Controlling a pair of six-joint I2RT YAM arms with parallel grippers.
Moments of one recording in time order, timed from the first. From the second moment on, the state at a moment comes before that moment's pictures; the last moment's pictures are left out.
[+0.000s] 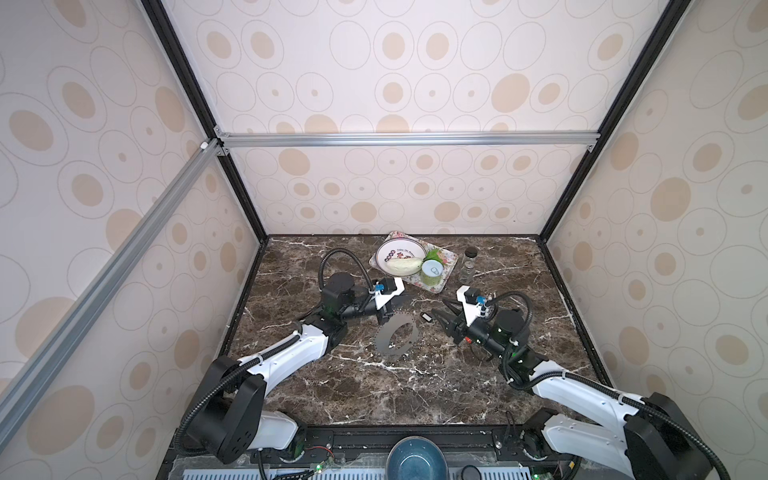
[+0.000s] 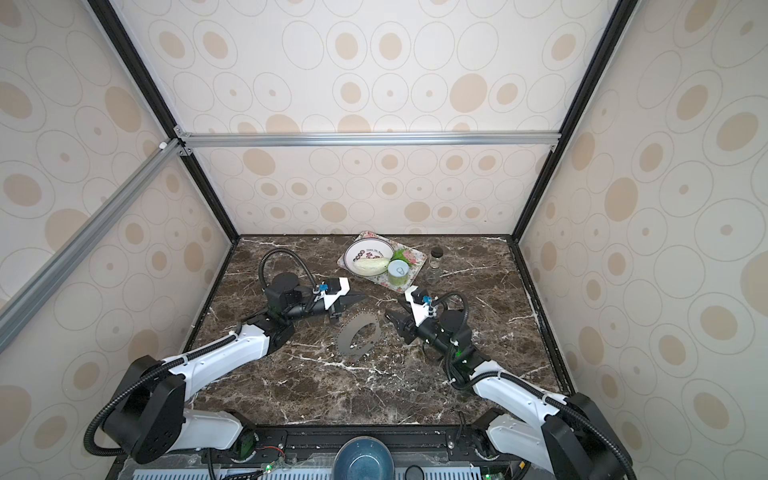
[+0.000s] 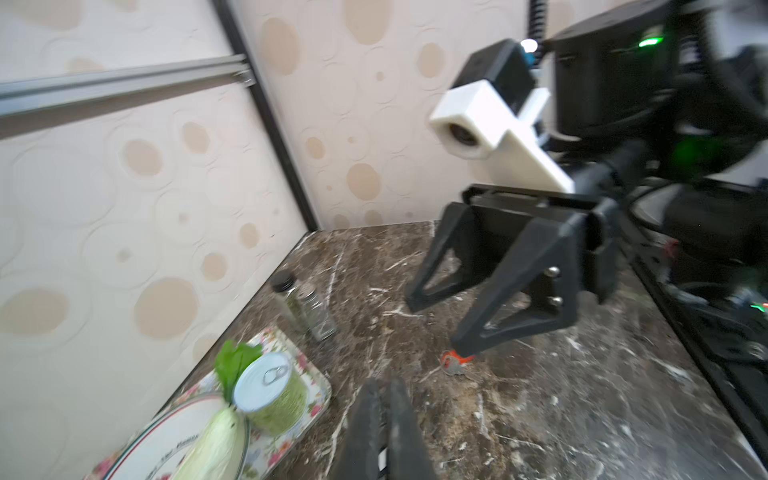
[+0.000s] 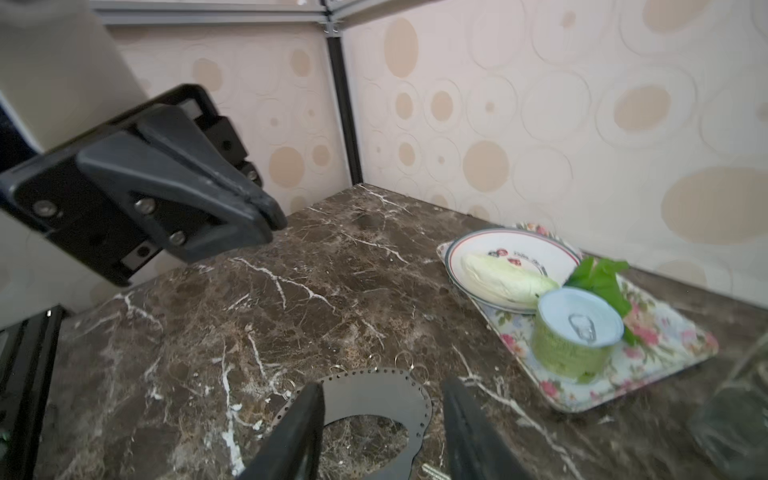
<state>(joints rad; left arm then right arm) -0.50 1.37 0.76 0.53 0.66 0.24 0.56 1.09 0.47 0.48 -0.21 0.15</state>
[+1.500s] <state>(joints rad) -0.45 1.95 0.92 0.45 0.14 -0.19 0.59 1.23 0.84 0.08 -0.17 0.52</state>
